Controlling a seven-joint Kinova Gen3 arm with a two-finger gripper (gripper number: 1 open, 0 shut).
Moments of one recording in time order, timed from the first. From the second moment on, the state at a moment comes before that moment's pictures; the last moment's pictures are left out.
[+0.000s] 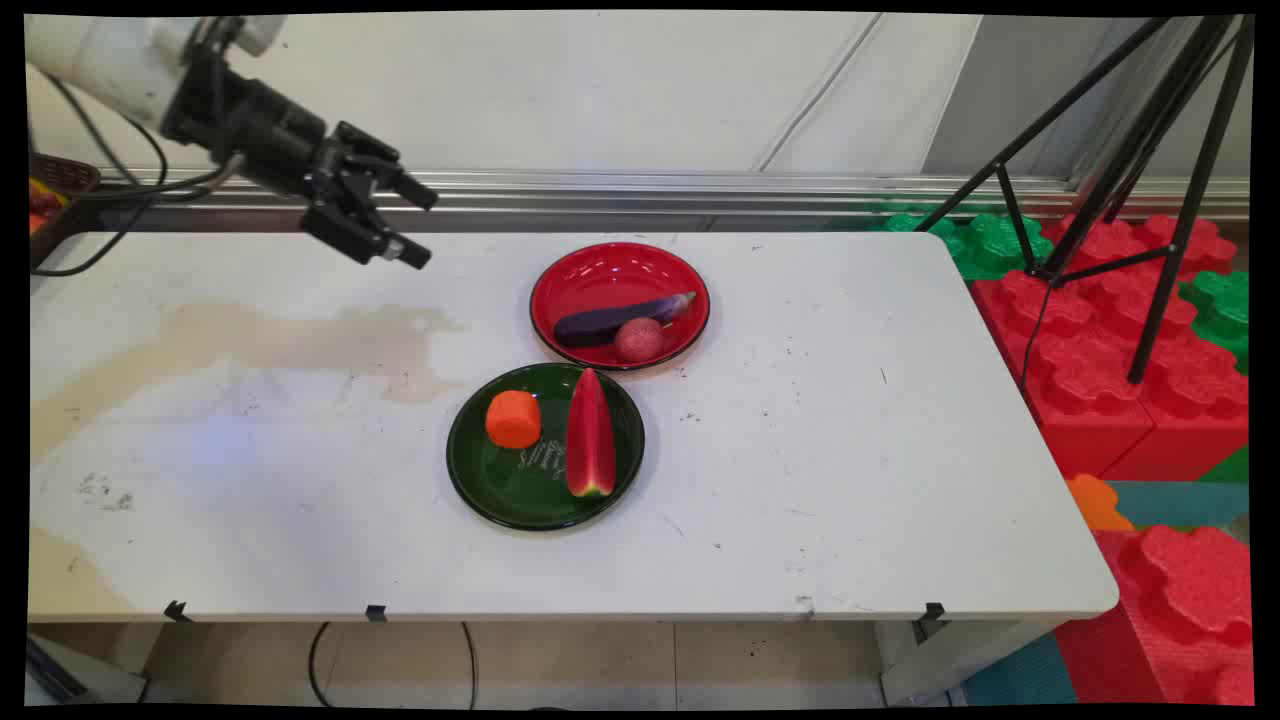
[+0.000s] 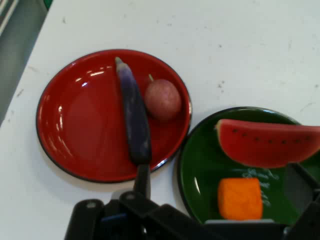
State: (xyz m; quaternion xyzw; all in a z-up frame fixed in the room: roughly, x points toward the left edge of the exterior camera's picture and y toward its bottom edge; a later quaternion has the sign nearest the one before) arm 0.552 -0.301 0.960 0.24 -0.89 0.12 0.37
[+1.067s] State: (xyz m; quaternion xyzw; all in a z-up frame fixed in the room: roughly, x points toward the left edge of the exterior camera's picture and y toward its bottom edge) arm 0.488 -0.396 0.882 0.23 -0.91 0.14 0.32
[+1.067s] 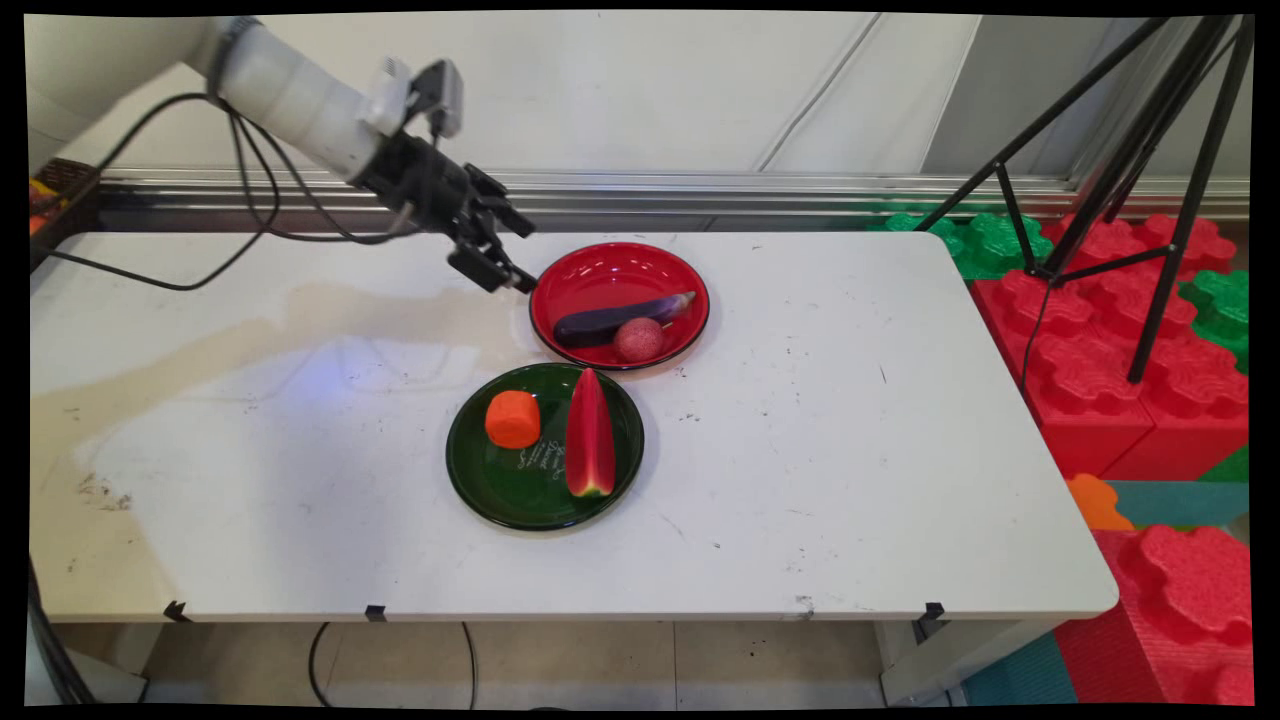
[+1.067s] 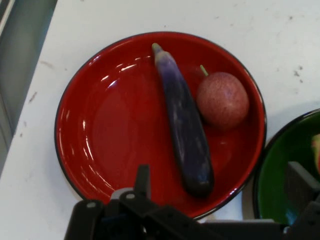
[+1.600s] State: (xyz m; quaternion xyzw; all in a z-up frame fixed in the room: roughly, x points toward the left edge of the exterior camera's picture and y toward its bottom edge) arm 0.457 -0.430 0.837 0.23 -0.92 0.13 0.29
